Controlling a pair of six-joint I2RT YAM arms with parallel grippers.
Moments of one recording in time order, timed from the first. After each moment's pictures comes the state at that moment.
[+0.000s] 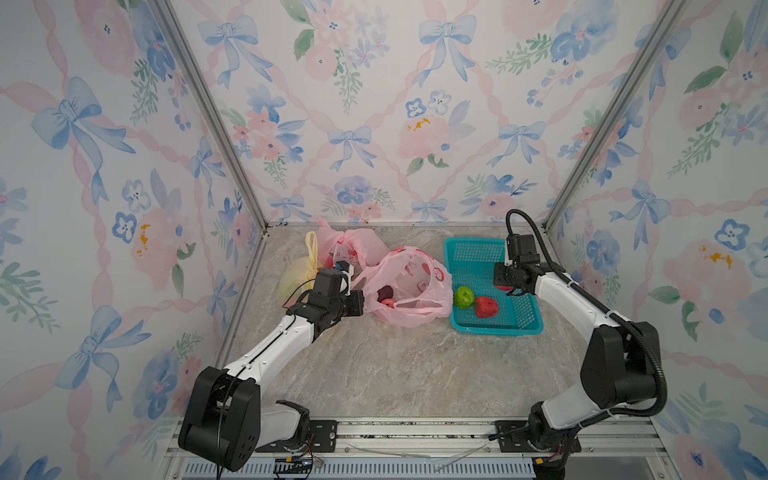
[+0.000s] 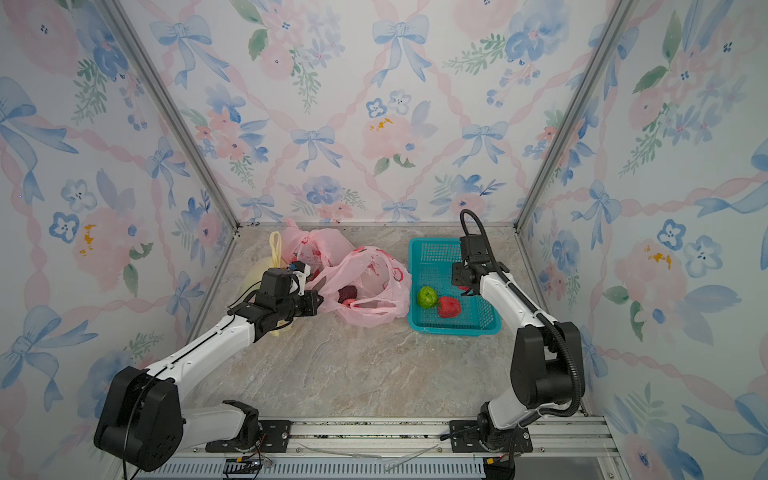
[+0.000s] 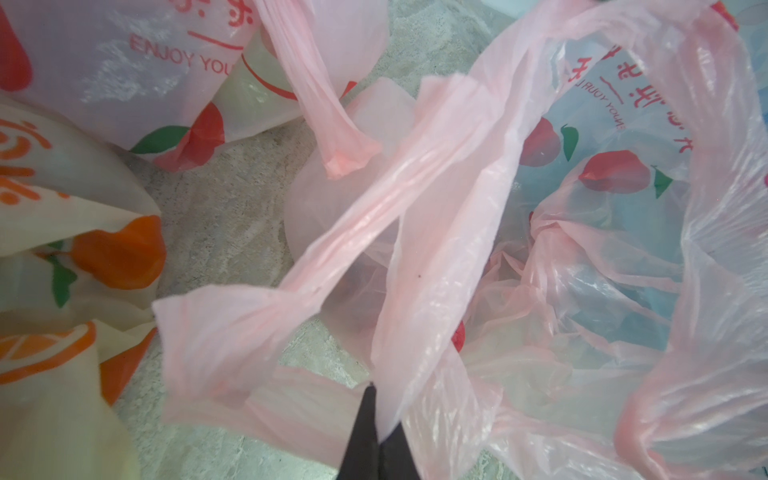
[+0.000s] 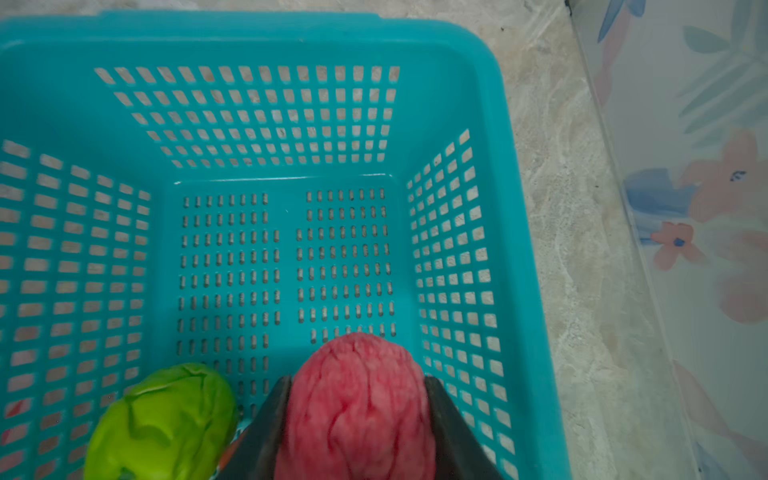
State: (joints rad) left arm -0.33 1.27 0.76 -0.24 0.22 -0.39; right arm 0.13 1.61 1.17 -0.52 0.24 0.14
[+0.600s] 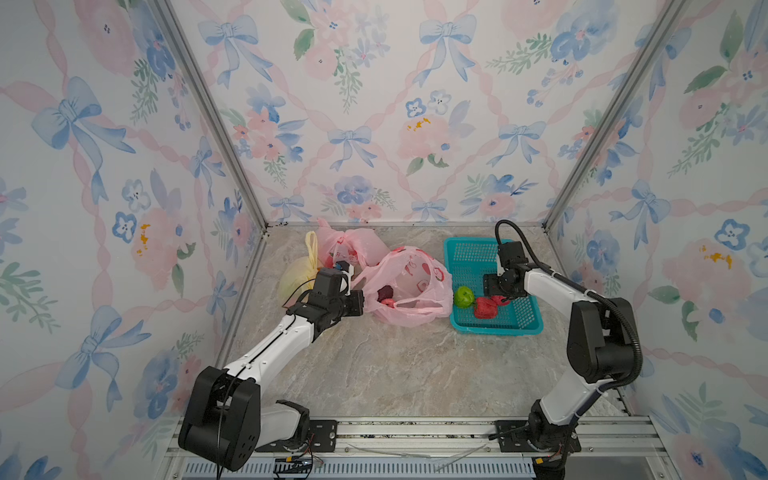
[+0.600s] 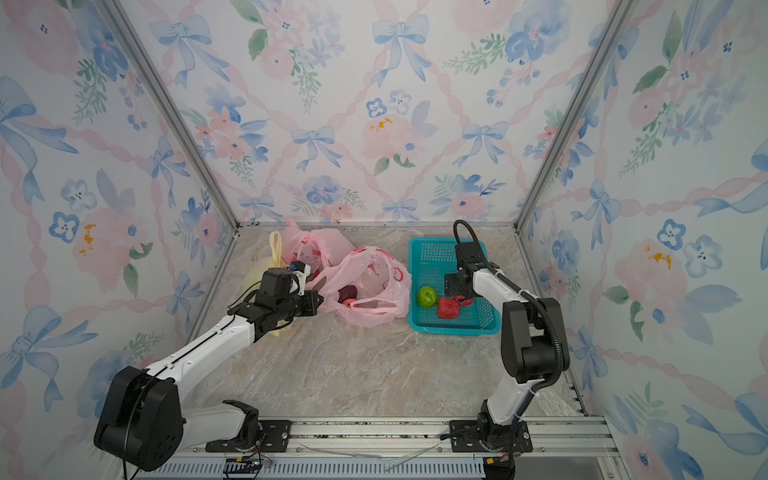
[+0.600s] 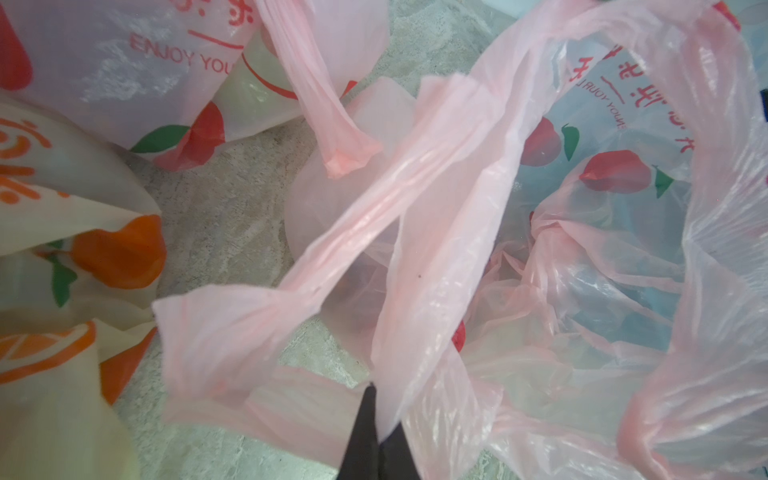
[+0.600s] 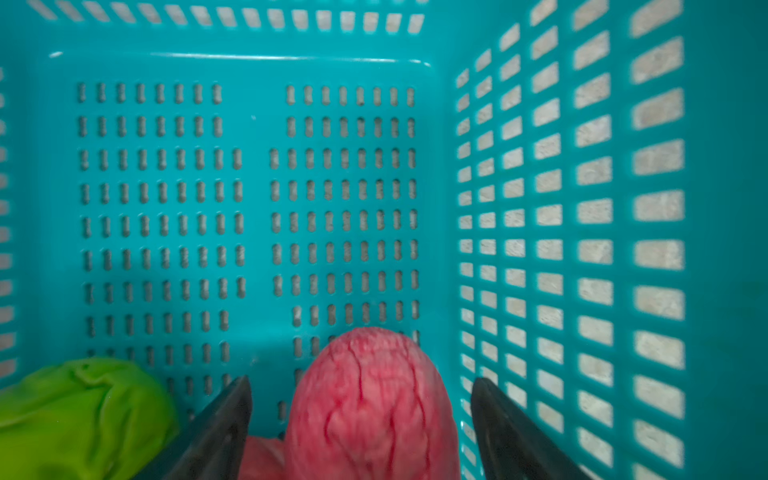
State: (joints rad) left arm -0.33 1.27 0.76 -0.24 0.22 -0.39; right arm 0.13 1.71 1.17 -0.54 0.13 0.12
